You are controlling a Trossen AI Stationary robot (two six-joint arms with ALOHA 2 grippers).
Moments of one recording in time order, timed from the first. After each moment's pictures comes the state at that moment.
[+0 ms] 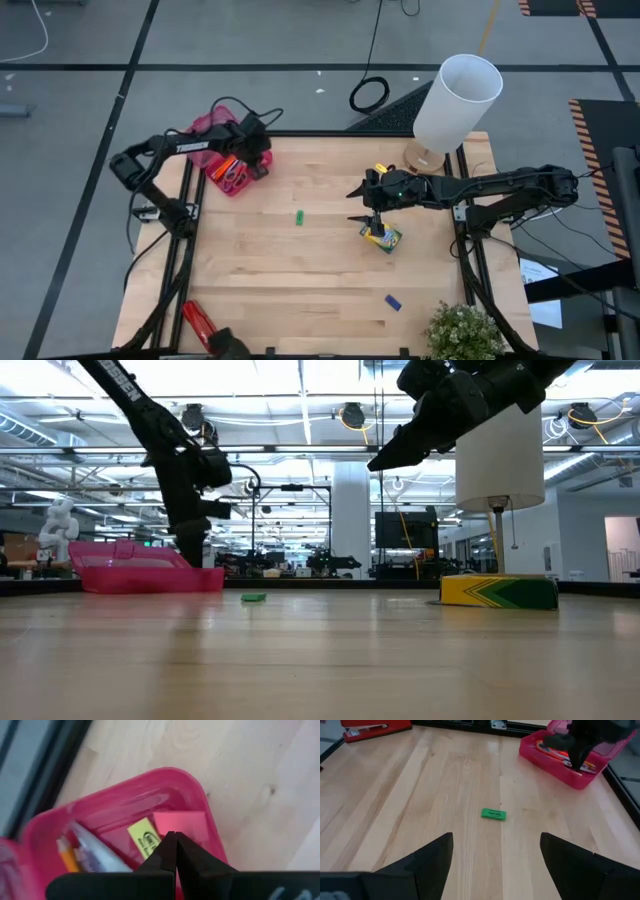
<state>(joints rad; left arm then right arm) 0.82 1.59 0.90 -0.50 0.00 0.36 -0.08 1.27 0.73 0.02 -0.07 -0.14</state>
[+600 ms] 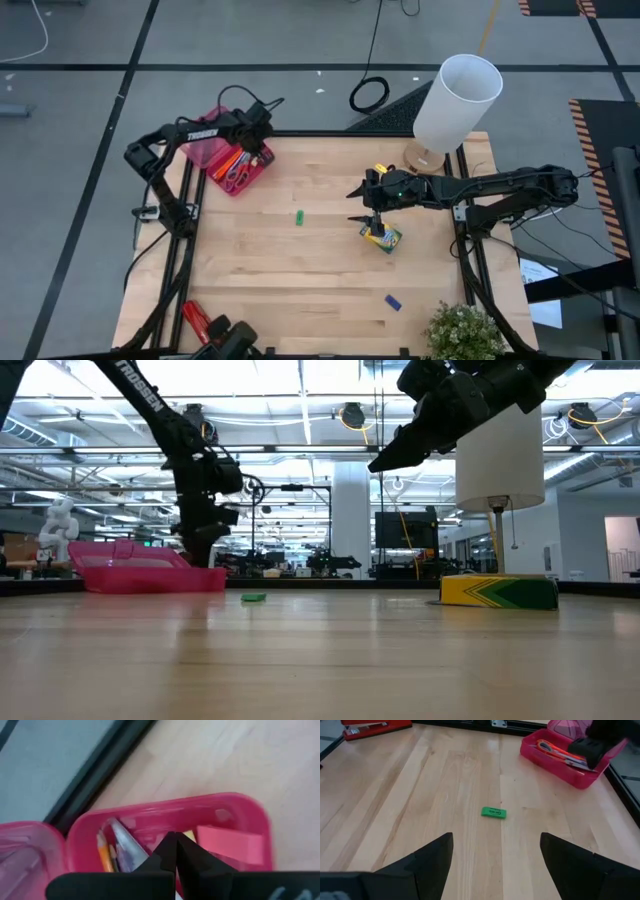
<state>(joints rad) 0.86 1.73 1.08 -0.60 -0.09 0.19 -0.08 1.27 0.73 0.01 -0.07 -0.14</state>
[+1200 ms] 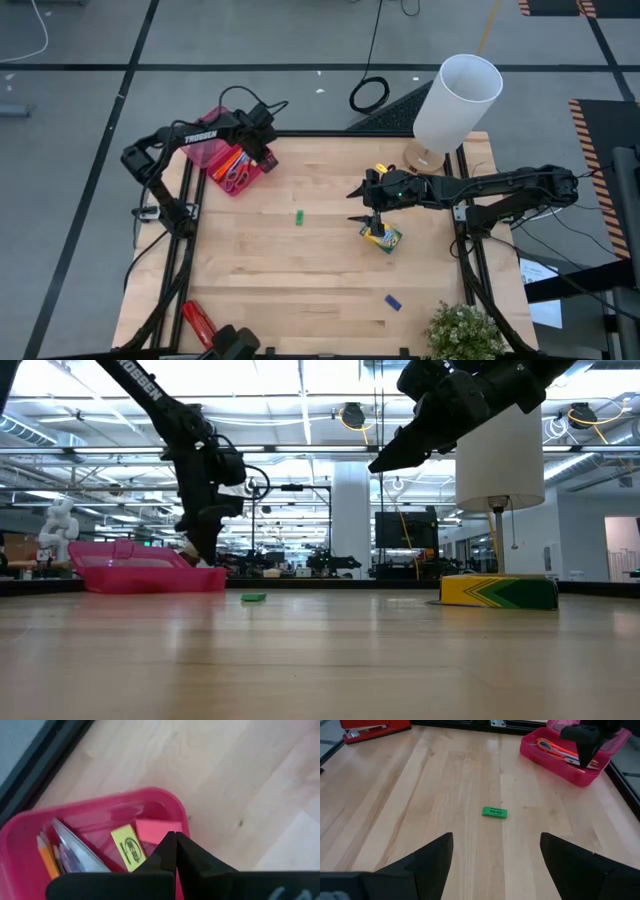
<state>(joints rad) 0.81 1.69 1.10 -0.69 0.08 0.14 -0.08 1.27 0.73 0.01 -0.08 -0.12</state>
